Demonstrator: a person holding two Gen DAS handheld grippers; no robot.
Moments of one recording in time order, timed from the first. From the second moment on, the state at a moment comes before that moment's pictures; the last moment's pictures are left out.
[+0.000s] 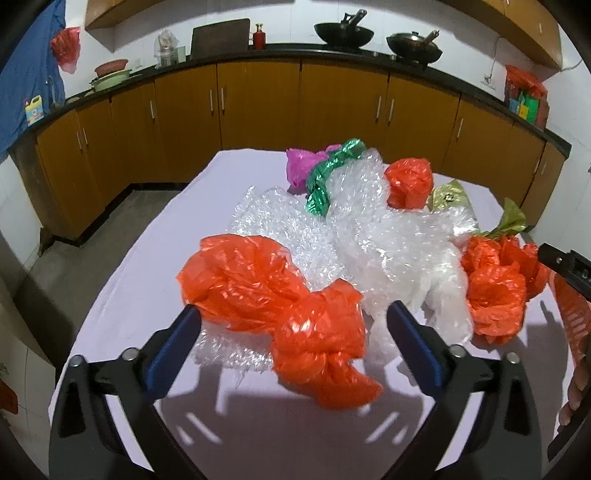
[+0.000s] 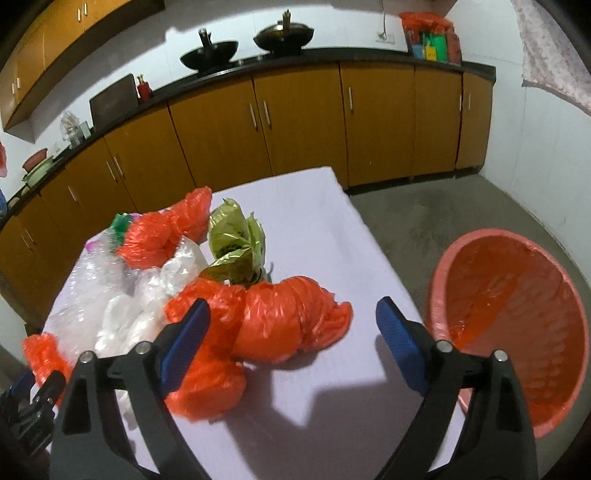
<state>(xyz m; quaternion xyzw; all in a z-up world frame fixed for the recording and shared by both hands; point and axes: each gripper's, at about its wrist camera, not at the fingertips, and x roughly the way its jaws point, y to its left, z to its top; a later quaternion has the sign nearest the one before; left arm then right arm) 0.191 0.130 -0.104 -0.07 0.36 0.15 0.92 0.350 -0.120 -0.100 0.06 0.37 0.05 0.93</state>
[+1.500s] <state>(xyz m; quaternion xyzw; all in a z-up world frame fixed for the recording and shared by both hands) 0.161 0.114 -0.023 -0.07 0.24 0.03 0.97 0.296 -0.163 -0.048 0.10 0.30 0.10 0.94</state>
